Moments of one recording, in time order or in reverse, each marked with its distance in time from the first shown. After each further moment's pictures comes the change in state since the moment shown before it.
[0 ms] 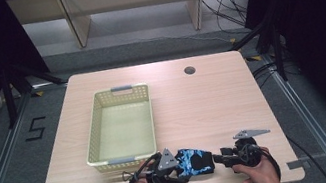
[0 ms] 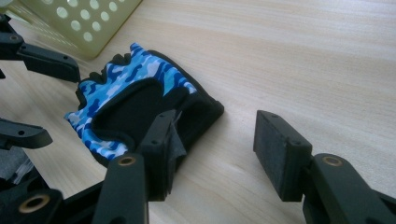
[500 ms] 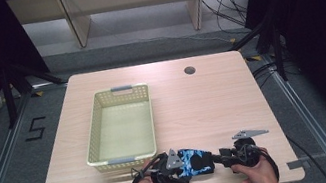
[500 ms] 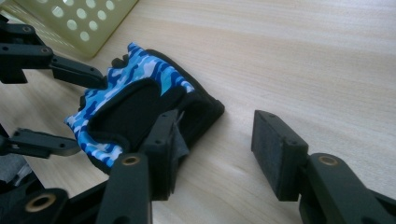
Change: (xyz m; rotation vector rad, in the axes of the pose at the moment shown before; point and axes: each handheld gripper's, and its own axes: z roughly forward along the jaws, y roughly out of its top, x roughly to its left) left arm 0.001 -0.006 0.021 0.102 0.028 0.072; right arm 0.000 -0.001 0.005 0.003 -0.009 0.008
